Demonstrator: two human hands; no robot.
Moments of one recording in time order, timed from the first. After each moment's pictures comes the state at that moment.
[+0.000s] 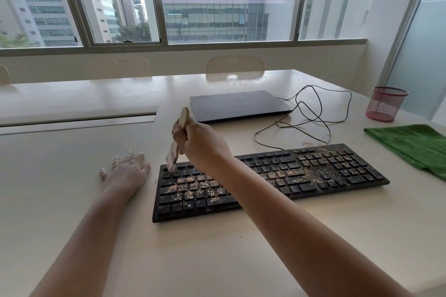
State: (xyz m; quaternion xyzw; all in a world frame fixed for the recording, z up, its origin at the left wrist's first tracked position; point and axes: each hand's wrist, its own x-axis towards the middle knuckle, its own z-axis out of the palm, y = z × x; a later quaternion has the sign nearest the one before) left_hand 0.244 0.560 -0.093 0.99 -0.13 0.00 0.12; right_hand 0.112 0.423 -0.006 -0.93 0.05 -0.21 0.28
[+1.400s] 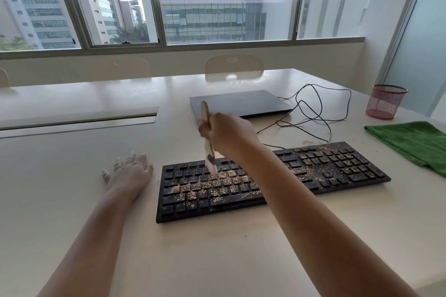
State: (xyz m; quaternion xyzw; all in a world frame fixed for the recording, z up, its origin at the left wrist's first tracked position) left_hand 0.239 0.559 -0.090 0.98 -0.13 0.00 0.11; right_hand 0.096 0.390 0.015 -0.97 0.10 -0.17 0.15
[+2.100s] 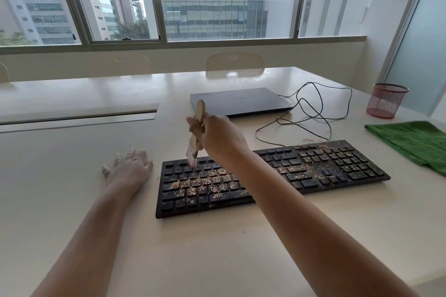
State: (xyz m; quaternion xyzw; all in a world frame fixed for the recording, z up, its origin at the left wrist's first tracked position) left_hand 0.241 0.559 -0.091 0.98 -0.13 0.00 0.12; right_hand 0.102 0.405 0.000 -0.94 0.09 -0.22 0.24
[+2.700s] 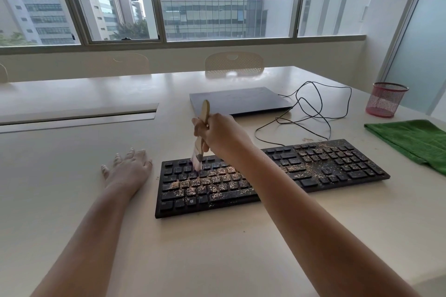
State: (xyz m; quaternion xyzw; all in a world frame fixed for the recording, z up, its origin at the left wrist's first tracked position) left_hand 0.244 0.559 -0.094 0.99 -0.13 -0.01 0.11; right_hand 0.102 0.398 0.001 -0.93 0.11 -0.17 0.30
